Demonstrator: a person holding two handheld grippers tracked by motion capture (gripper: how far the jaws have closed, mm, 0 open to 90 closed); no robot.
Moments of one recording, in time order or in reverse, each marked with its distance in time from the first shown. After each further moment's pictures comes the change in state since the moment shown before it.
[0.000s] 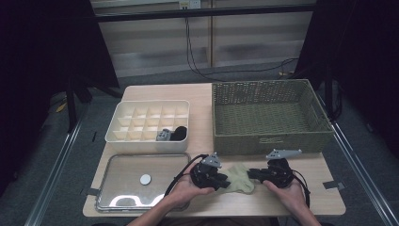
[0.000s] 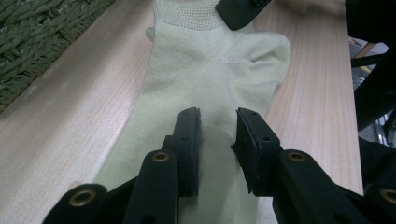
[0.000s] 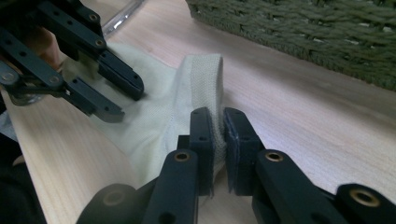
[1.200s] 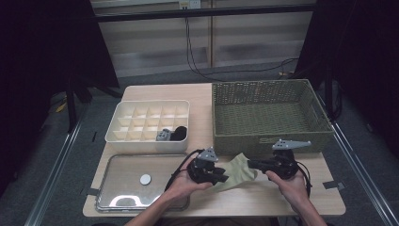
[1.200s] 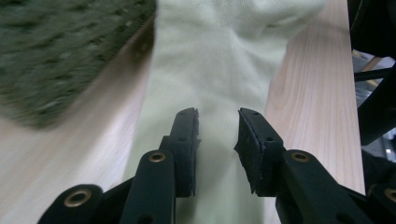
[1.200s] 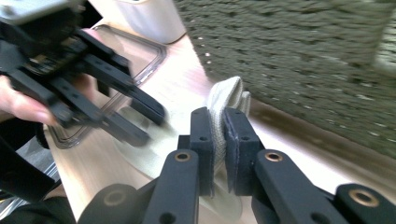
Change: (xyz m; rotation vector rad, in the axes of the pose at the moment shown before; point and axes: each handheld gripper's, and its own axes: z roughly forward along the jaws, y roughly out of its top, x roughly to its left) left arm 0.006 0.004 -0.022 -0.052 0.046 -0.018; right arm 0.002 0.027 -0.022 -0.122 0.047 0.032
